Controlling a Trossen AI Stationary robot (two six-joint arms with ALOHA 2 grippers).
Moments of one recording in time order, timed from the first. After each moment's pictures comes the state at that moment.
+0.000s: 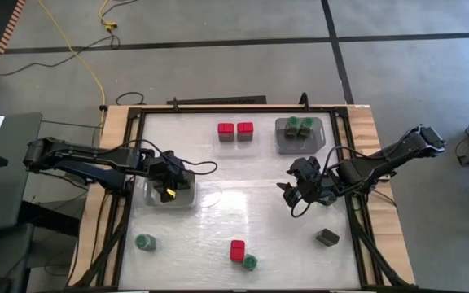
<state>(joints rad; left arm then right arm) 0.00 1.03 0.67 -0.66 -0.11 -0.09 0.38 1.16 0.91 -0.67 0.60 0.92</state>
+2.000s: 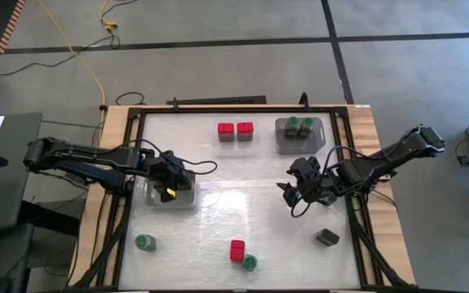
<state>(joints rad) 0.00 1.03 0.67 -0.66 -0.11 -0.11 0.38 1.16 0.91 -0.67 0.60 0.92</state>
